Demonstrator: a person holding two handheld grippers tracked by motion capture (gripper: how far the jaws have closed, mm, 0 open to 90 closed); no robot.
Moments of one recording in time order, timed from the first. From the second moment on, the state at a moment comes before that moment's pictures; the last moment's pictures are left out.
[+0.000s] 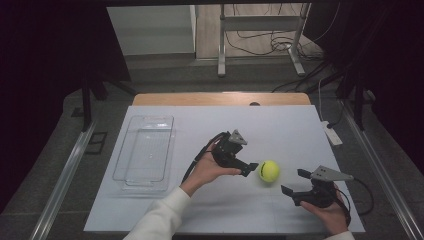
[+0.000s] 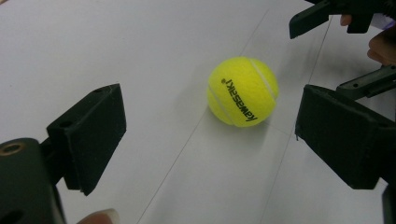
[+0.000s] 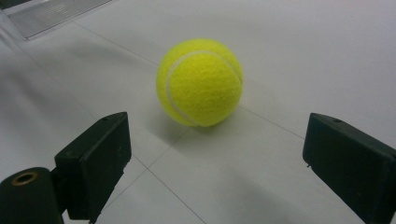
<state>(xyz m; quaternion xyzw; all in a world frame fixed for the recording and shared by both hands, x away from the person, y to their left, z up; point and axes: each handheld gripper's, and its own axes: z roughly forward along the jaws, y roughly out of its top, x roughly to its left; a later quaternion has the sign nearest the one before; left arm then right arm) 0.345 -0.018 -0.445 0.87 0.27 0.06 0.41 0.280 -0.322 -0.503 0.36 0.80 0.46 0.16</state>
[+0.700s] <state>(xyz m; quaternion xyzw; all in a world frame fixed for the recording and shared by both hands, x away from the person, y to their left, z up) 0.351 -0.035 -0.454 0.88 0.26 0.04 0.40 0.280 -0.322 -0.503 0.36 0.80 0.46 0.16</state>
